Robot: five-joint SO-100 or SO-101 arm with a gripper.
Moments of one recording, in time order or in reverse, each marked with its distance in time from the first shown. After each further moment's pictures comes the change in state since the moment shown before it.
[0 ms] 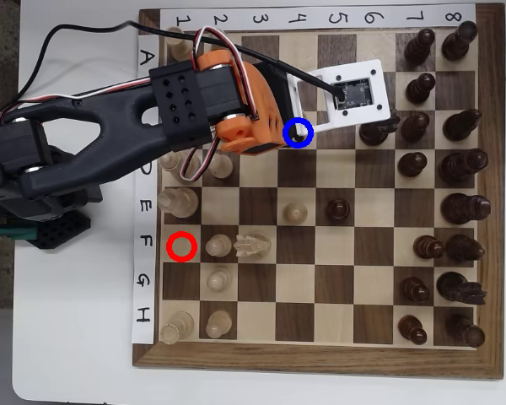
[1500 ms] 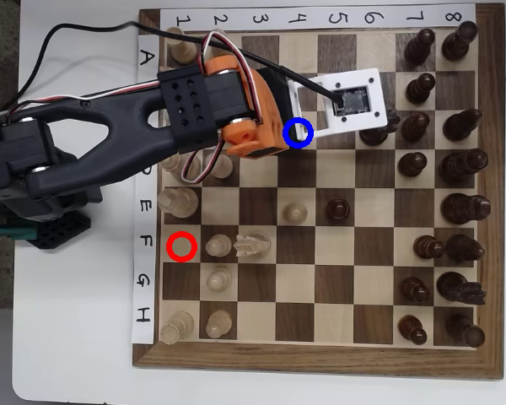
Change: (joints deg) arm 0.4 -2.1 1.2 0.1 0.0
